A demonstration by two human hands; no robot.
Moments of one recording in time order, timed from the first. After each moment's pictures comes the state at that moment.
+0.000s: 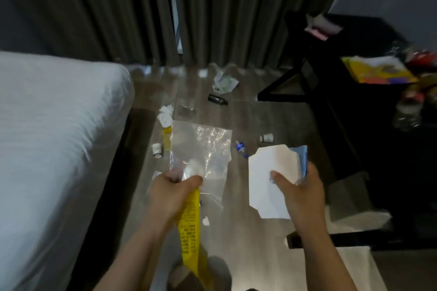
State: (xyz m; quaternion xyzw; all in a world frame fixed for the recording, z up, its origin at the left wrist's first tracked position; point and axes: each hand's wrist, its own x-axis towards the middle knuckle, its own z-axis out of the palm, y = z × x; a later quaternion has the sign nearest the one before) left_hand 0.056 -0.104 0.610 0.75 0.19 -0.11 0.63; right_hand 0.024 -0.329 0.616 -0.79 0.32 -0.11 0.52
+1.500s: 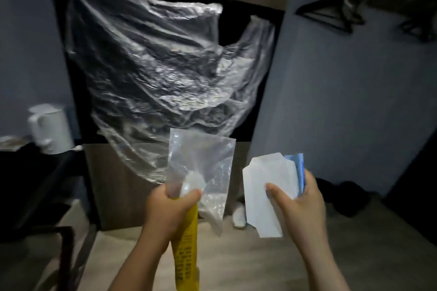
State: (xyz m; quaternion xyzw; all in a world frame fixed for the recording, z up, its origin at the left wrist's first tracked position) left_hand -0.463 -0.233 0.905 0.50 -0.54 -0.47 0.49; right_hand -0.675 -0.149 0.938 -0.41 0.67 -0.61 0.12
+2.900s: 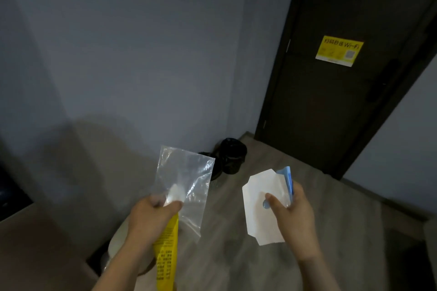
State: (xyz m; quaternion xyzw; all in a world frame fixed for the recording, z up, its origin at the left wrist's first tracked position) left_hand -1.200 -0.527 0.789 0.39 -0.74 -0.50 0.22; right_hand -1.335 -0.292 0.805 -0.06 0.85 -0.52 0.01
